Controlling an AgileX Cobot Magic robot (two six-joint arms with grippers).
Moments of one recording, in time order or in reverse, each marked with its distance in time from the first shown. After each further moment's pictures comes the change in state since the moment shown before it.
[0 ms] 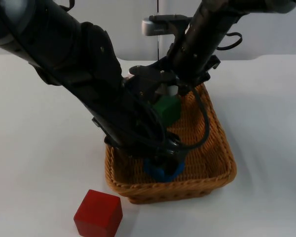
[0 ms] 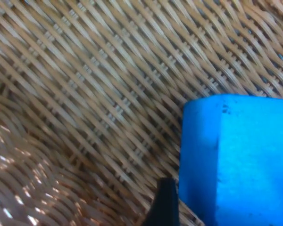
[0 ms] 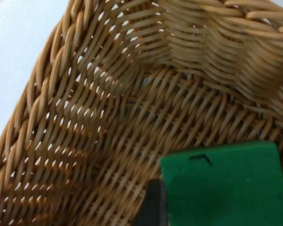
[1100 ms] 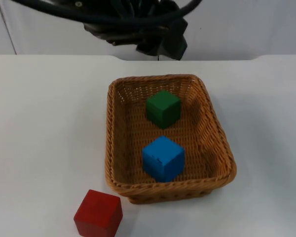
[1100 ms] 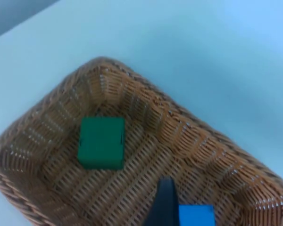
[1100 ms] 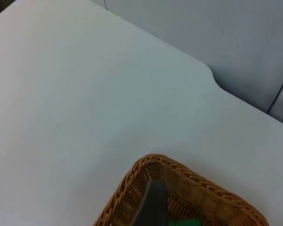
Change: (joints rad) right arm 0.000 -0.459 -0.011 -0.029 0.027 0.000; left arm 0.000 -0.465 0.000 0.064 0.027 0.000
